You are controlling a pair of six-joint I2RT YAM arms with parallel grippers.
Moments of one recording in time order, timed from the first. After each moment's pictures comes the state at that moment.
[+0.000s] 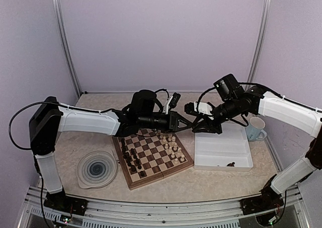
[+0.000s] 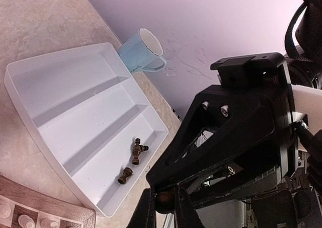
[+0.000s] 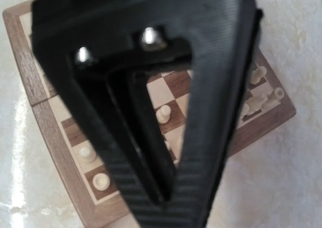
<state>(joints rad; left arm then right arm) -0.93 1.89 1.28 0.35 0.53 -0.76 0.66 1.44 1.23 -0.68 -0.45 -0.78</state>
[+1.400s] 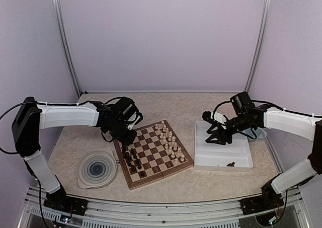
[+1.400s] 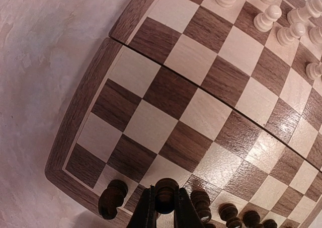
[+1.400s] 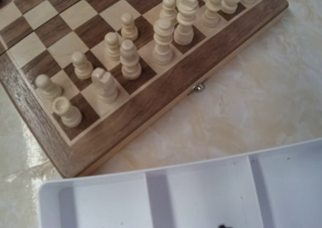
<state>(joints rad) -0.75 1.71 1.17 -0.60 -0.11 -0.10 0.41 1.37 0.90 -0.47 -0.57 -0.72</state>
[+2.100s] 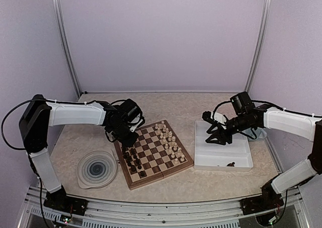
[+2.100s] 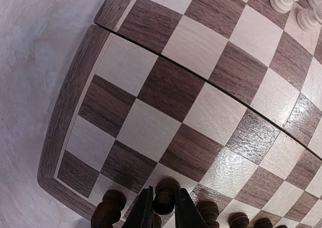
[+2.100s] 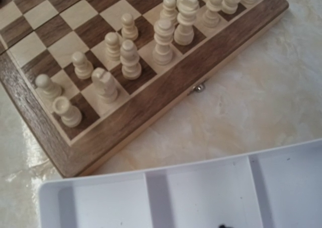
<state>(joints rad) -0.75 1.81 1.23 -0.66 -0.11 -0.08 0.41 1.37 0.90 -0.47 -0.57 -0.72</state>
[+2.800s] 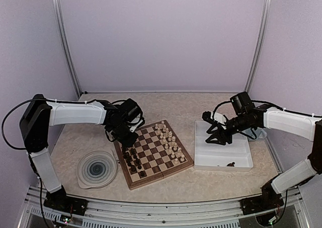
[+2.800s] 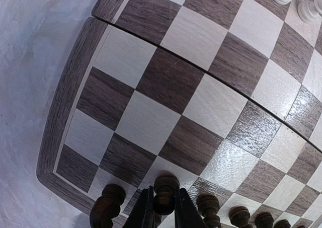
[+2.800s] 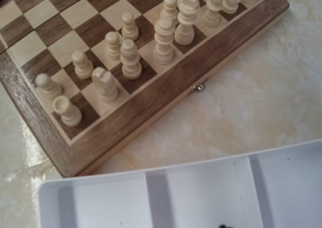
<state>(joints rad) -0.75 1.81 1.25 -0.70 -0.11 -0.08 0.41 1.38 0.90 -0.47 -0.57 -0.73</state>
